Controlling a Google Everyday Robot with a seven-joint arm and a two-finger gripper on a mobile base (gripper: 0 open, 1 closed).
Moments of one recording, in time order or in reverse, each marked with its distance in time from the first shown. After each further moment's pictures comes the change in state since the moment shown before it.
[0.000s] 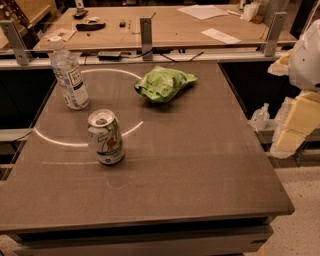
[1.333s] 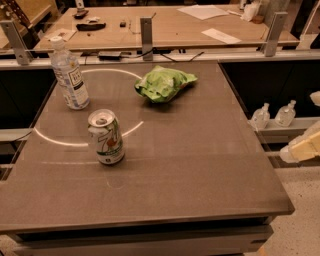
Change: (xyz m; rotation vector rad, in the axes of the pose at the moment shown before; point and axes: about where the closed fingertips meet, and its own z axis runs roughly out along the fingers) arm 0.072 -0.010 0.032 0.087 -0.453 0.456
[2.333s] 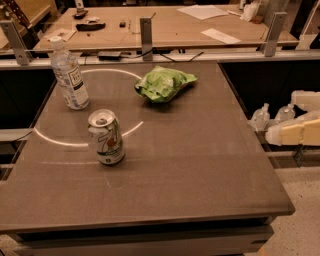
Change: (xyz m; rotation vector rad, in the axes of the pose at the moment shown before) arm -0.048 0.024 0.003 -0.135 -0.437 0.203
